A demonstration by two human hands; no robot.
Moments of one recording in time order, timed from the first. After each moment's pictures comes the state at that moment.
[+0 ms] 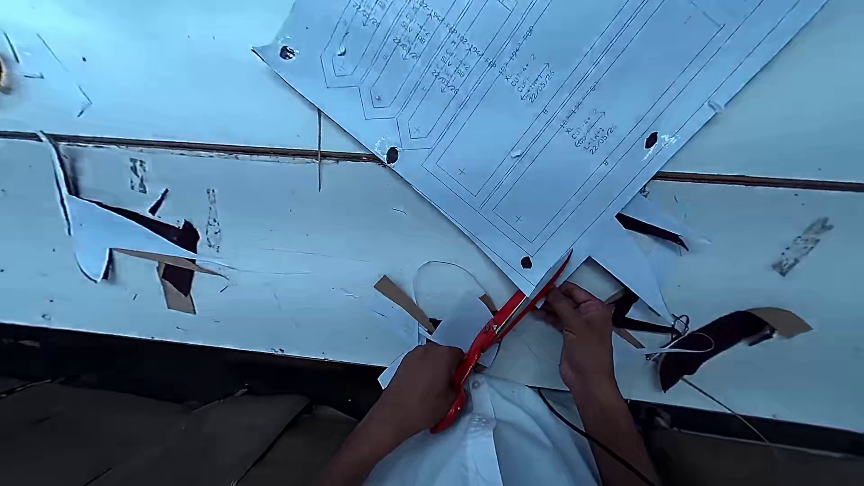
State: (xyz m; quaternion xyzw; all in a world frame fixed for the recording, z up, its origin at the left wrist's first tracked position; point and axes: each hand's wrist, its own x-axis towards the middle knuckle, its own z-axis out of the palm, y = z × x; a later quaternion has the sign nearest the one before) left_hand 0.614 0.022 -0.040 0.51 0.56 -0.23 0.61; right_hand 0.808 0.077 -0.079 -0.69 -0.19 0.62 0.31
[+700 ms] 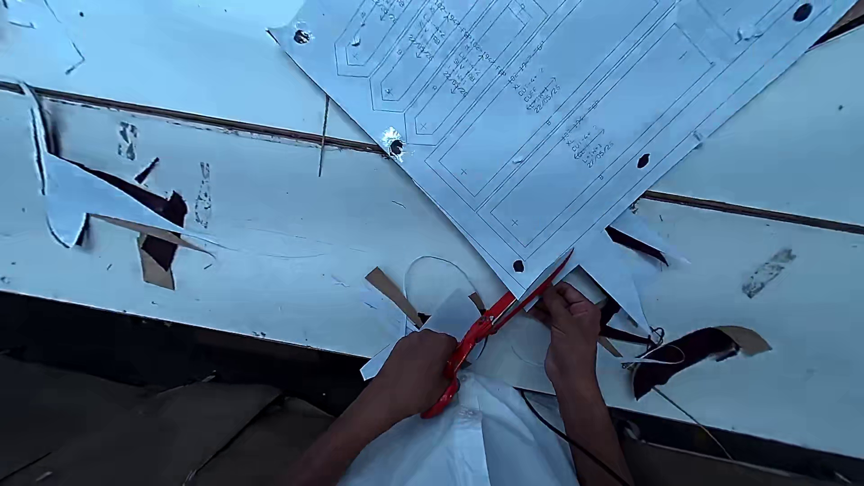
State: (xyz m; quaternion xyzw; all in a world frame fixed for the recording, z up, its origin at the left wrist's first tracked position) left_hand 0.621 0.033 -0.040 0.51 0.57 -0.22 0.60; right_hand 0.811 0.083 -0.084 -0.69 -0.22 0.61 0.33
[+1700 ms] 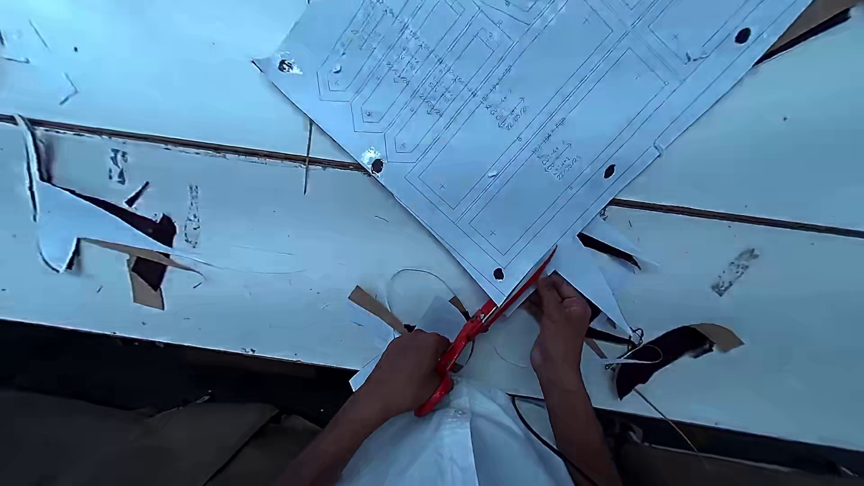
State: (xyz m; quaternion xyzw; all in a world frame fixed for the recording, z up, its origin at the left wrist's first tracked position) left_hand 0.625 0.045 -0.042 0.51 0.58 -0.20 0.60; right_hand 0.809 0.099 -0.079 -0.71 -0.20 0.58 0.36
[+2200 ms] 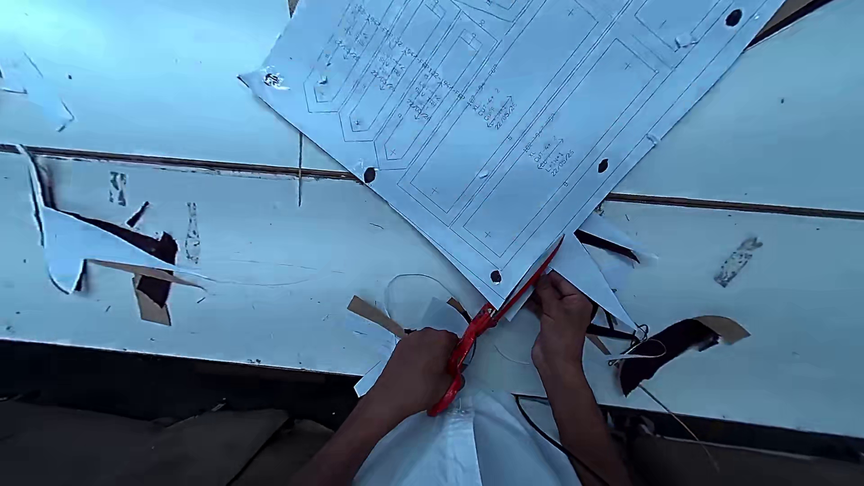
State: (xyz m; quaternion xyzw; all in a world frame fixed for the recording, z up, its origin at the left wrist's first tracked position) left_hand 0.637 0.062 -0.038 0.51 0.58 -0.23 0.59; right_hand 0.811 0.104 -0.089 -0.69 -0.15 0.58 0.41
